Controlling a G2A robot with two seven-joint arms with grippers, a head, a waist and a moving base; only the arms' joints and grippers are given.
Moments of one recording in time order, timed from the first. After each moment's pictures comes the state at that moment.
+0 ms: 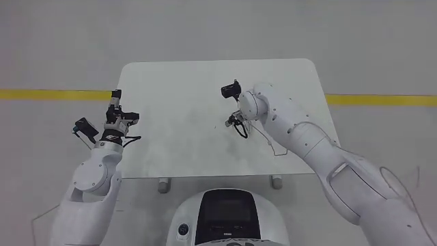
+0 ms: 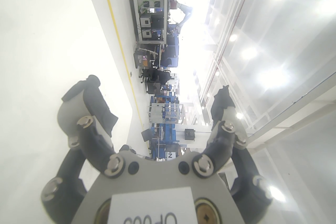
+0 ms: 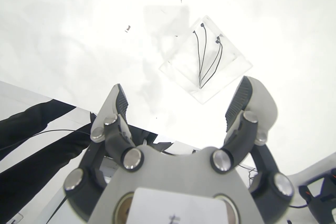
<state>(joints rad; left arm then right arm) 1.73 -1.15 -1.60 -1.80 -0.42 0.00 0.00 -0.65 -1.43 0.58 -0.97 -0.76 0.23 1.18</state>
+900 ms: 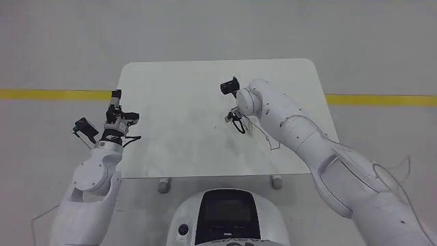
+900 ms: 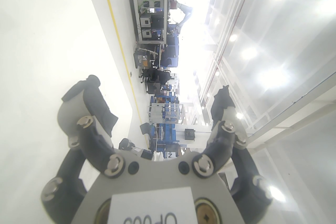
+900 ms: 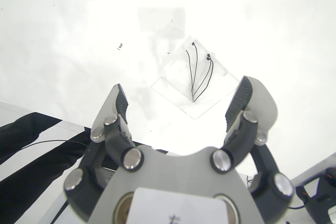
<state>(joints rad) 1.73 -1.15 -1.60 -1.80 -0.42 0.00 0.00 -0.59 -1.51 0.54 -0.78 -0.74 0.18 1.09</state>
